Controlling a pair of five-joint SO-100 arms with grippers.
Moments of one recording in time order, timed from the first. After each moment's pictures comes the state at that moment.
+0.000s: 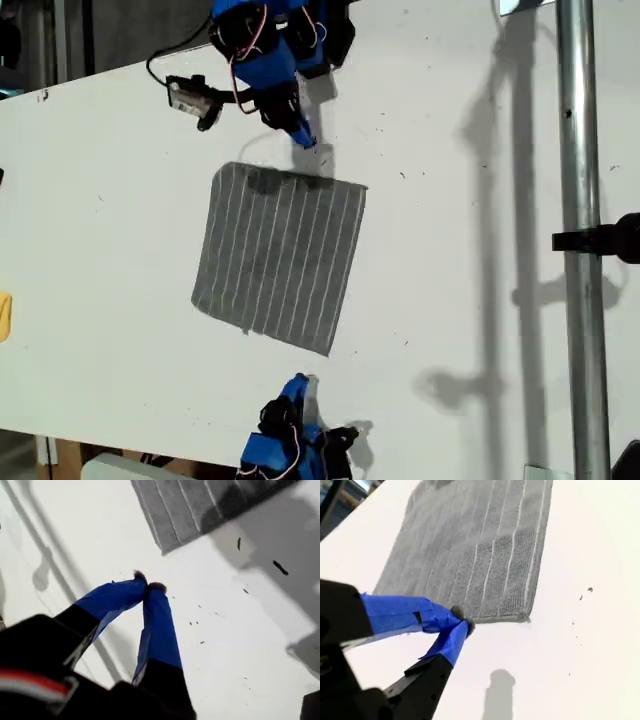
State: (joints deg) arm 0 -9.1 188.8 159.4 81.1 -93.5; arm 1 -6.2 135.9 118.7 79.6 83.7
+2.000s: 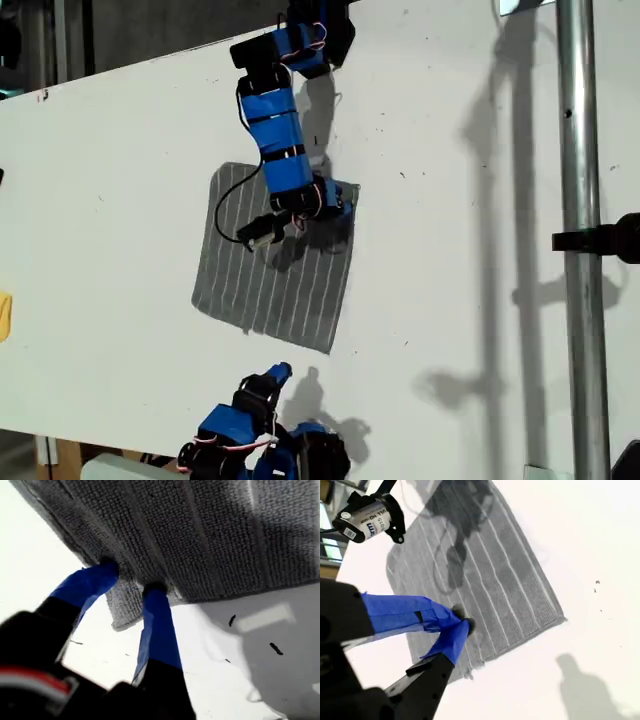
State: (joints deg) arm 0 -4.3 122.4 95.2 93.6 -72.1; arm 1 -5.8 60.6 75.8 84.7 68.3
